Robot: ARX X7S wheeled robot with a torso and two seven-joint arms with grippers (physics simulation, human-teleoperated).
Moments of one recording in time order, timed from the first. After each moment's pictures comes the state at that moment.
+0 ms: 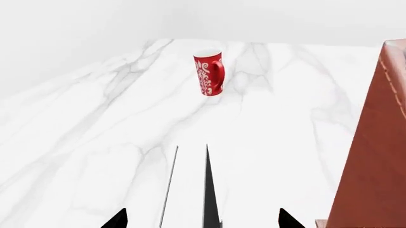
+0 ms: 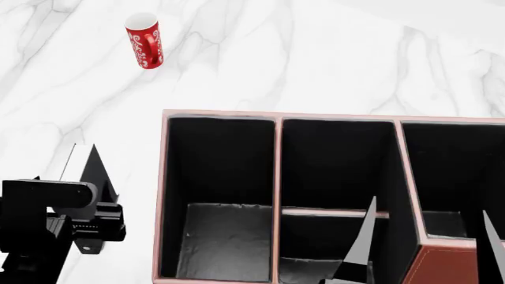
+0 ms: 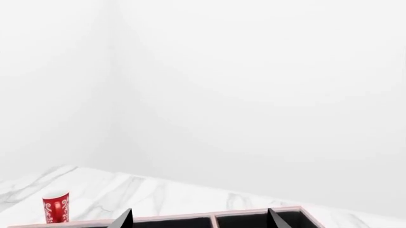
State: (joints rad) left arm -0.51 -0.31 0.31 -0.15 -0.33 -0.38 -0.29; right arm -0.09 0.41 -0.09 -0.85 0.30 0.27 0.50
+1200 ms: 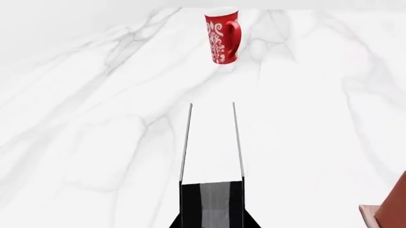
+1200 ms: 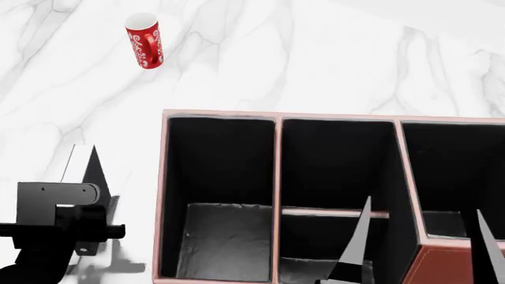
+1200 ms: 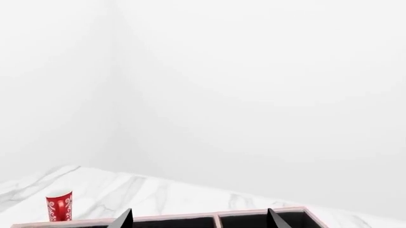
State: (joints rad) left arm -0.66 -0.24 0.33 -0.66 -0.31 -0.13 -0.21; right arm -0.08 0.43 -0.11 -0.84 0.30 0.26 0.51
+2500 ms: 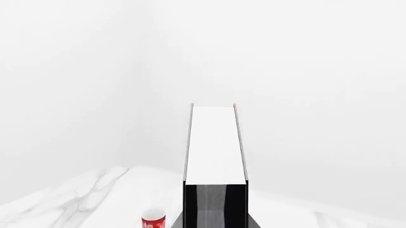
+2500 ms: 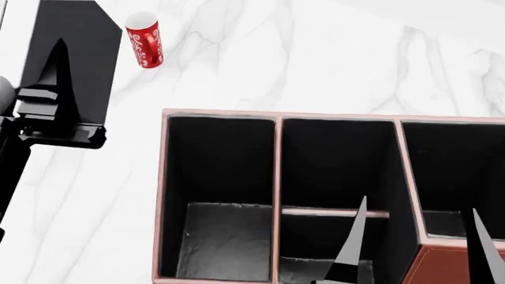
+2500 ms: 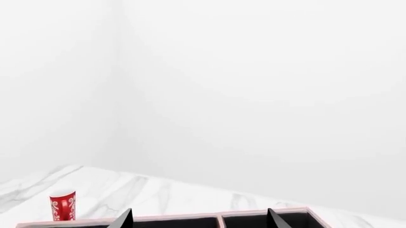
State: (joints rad) left arm -0.71 -0.38 0.23 0.57 -0.65 -0.72 -0.47; right arm -0.08 0.44 -0.13 -0.85 0.31 0.26 0.53
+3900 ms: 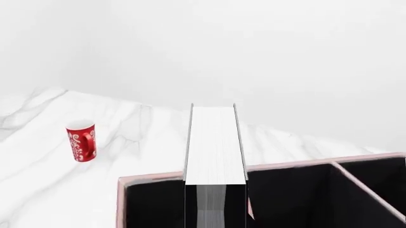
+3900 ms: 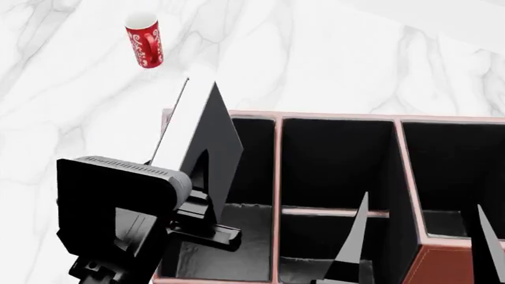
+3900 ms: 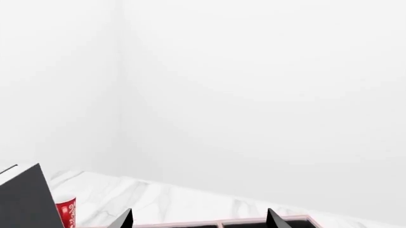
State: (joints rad) left arm -0.61 -0.16 0.51 0.55 -0.68 -0.83 -0.66; right arm -0.07 0.46 -0.14 -0.88 0.32 0.27 0.55
